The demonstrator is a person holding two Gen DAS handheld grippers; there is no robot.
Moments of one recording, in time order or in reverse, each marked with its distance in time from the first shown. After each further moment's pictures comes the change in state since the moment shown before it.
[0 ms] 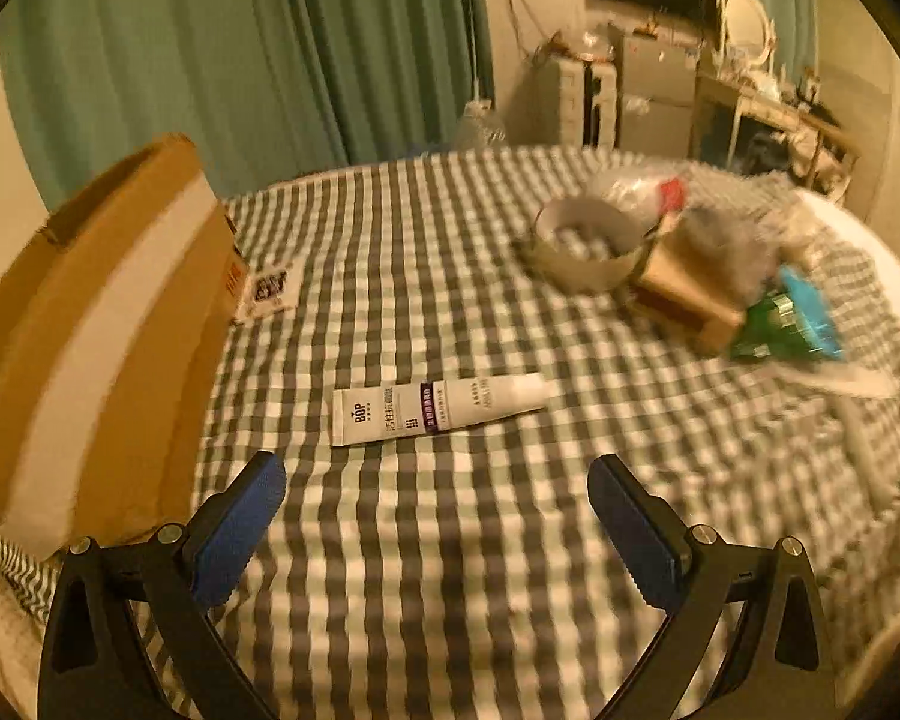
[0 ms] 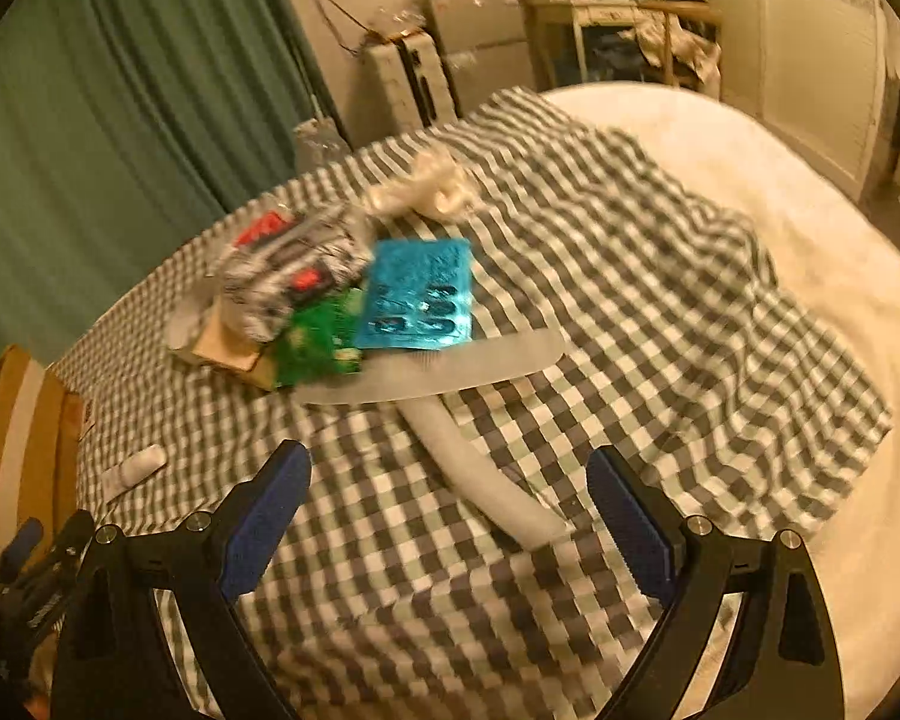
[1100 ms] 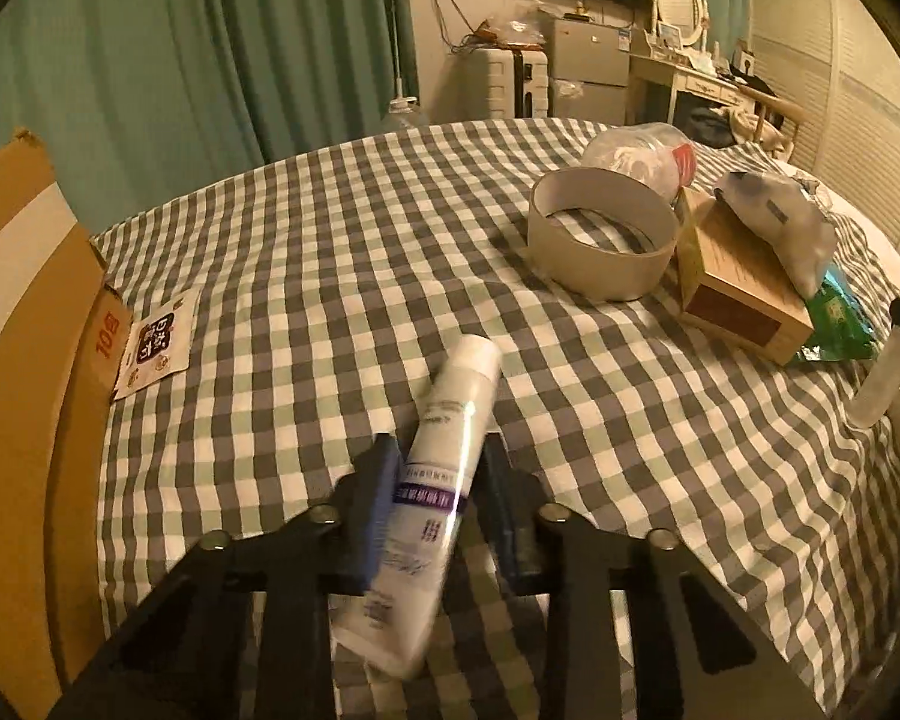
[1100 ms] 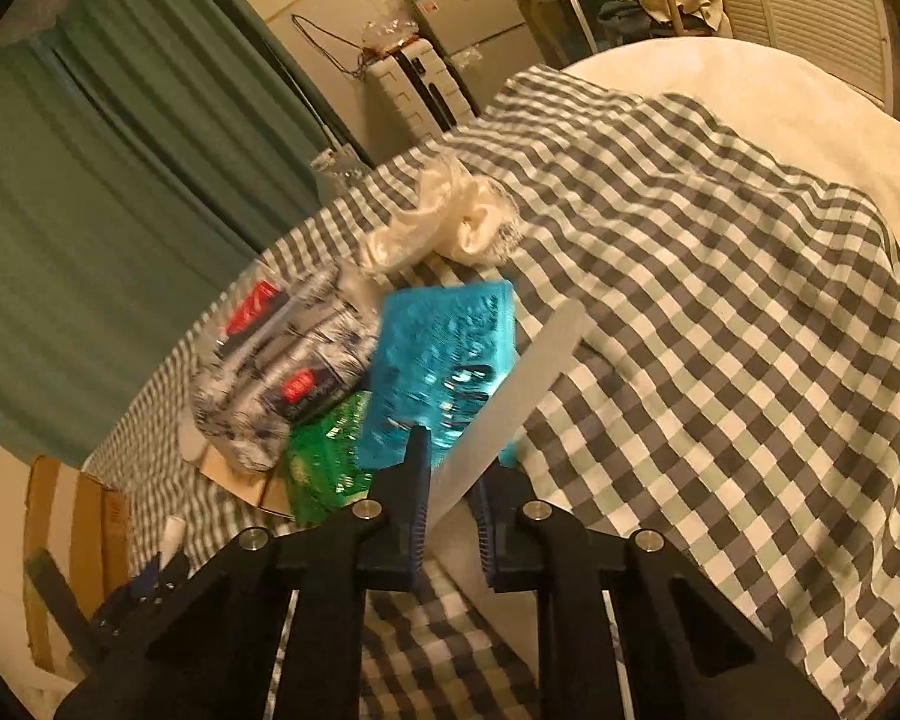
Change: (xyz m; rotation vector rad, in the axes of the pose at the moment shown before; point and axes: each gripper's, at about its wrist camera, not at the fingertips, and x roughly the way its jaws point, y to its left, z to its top) left arm 0.073 0.008 0.032 0.125 -0.027 -0.182; right arm 0.062 -0.005 0.044 0.143 -0.032 0.184
